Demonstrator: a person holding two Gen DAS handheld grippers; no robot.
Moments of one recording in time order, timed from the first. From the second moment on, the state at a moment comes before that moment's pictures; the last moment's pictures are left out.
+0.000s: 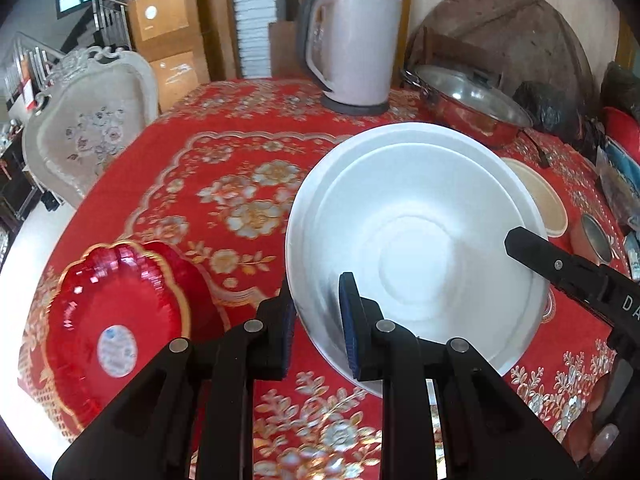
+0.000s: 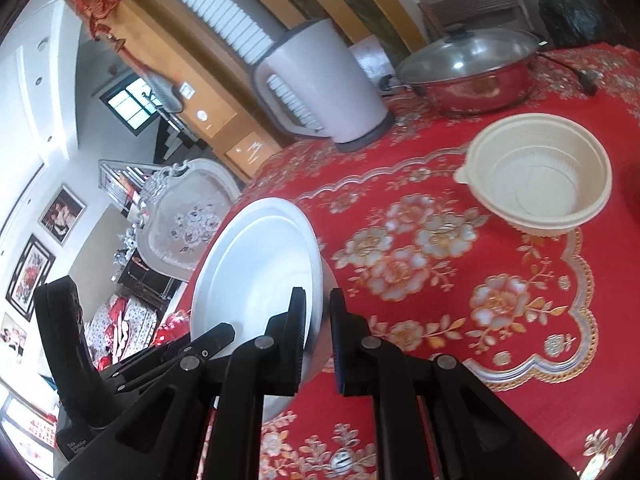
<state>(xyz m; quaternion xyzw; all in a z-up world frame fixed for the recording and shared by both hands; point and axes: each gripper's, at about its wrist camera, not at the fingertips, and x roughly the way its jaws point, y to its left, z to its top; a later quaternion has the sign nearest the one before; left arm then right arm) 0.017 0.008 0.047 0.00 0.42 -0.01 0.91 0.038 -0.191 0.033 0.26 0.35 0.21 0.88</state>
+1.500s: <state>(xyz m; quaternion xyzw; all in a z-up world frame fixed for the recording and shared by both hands) -0.047 0.178 0.057 -0.06 0.40 0.15 0.90 0.034 0.004 0.040 0.15 0.39 0.35 0.84</state>
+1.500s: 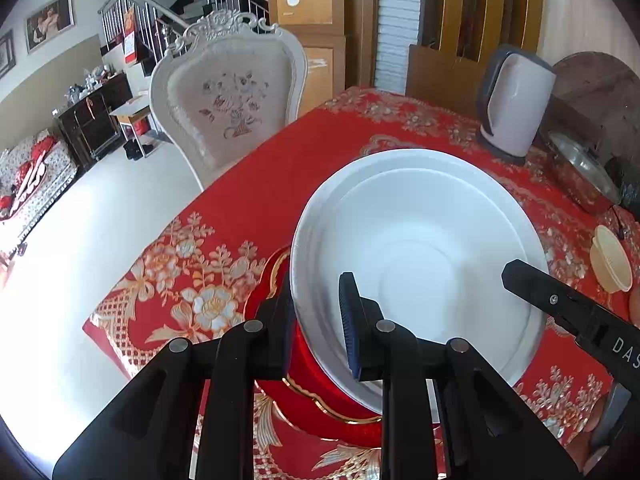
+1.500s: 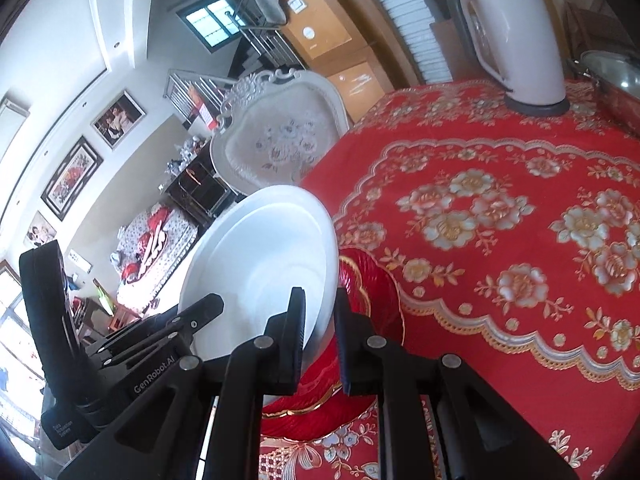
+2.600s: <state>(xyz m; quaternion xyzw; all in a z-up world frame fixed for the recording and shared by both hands) -0.046 0.191 0.026 -0.08 0.43 0.16 0.89 0.039 0.015 0.014 0.15 0.45 0.33 0.82</state>
